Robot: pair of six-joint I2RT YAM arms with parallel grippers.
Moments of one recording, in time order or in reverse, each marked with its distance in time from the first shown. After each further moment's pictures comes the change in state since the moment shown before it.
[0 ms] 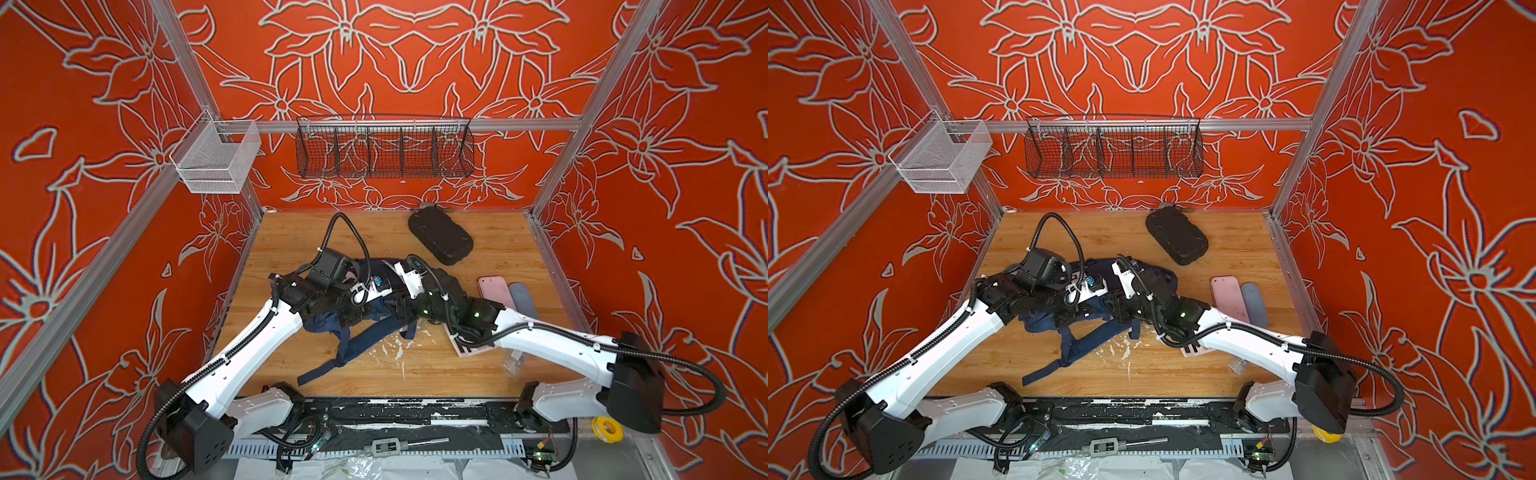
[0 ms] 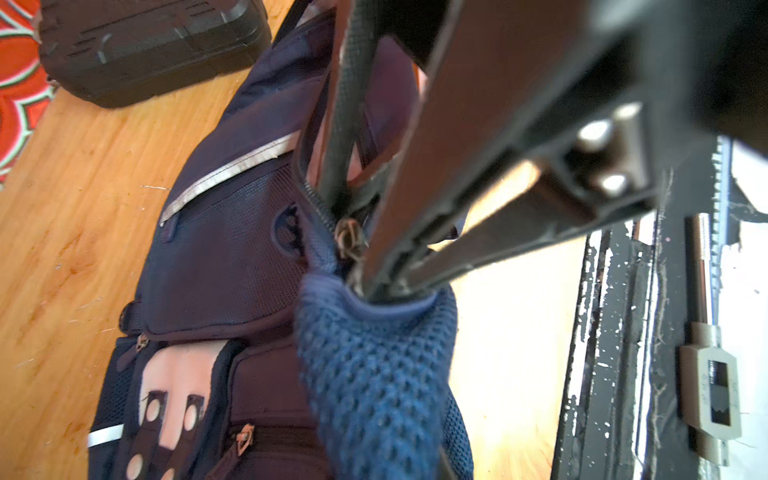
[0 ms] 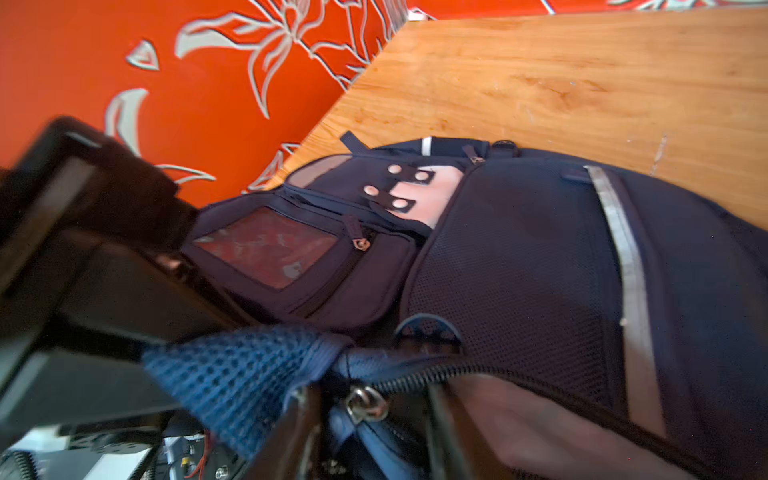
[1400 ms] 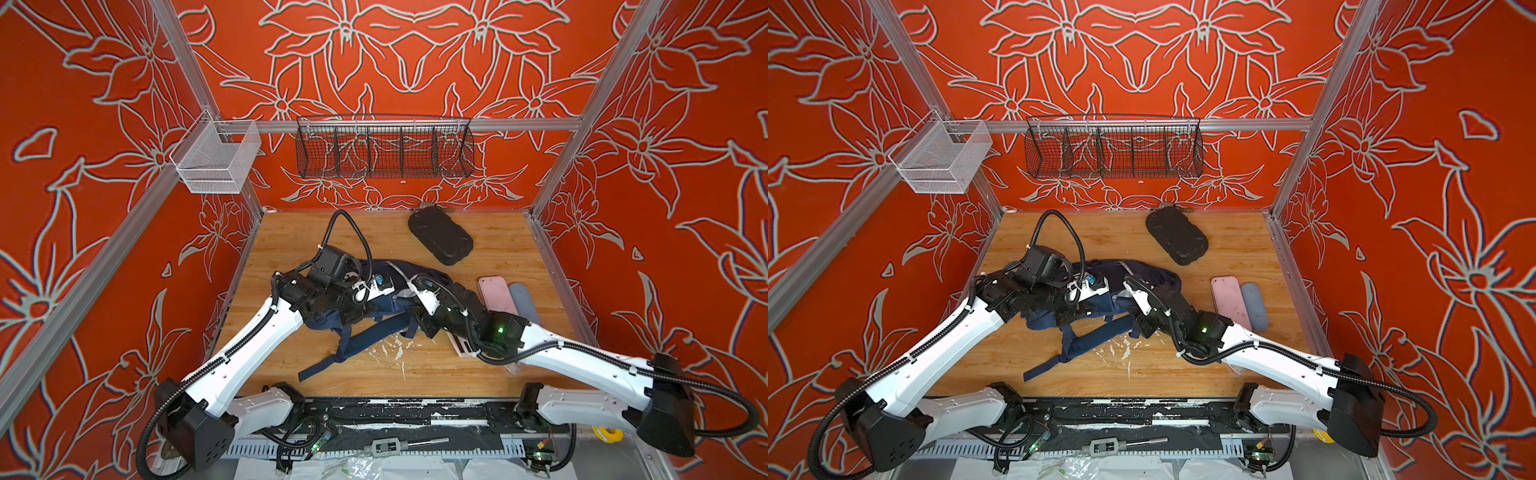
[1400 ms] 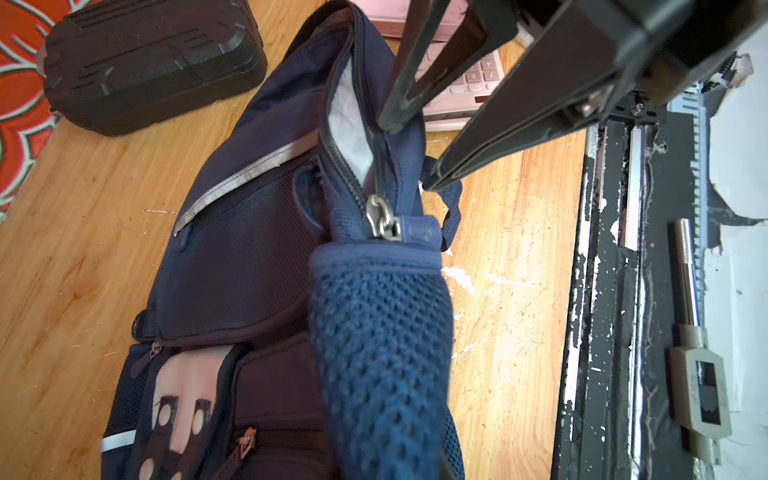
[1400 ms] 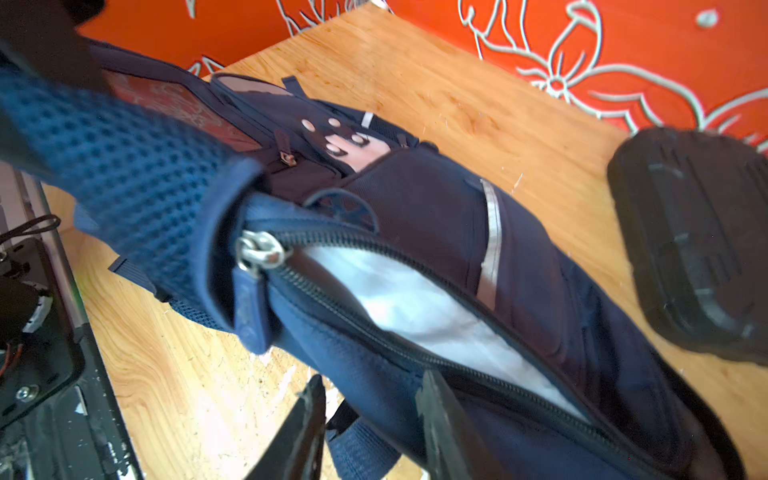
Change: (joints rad) left arm -0.005 0.014 0.034 -0.011 0.043 0.018; right arm 0.015 -0.226 -0.177 -0.064 0.145 -0.406
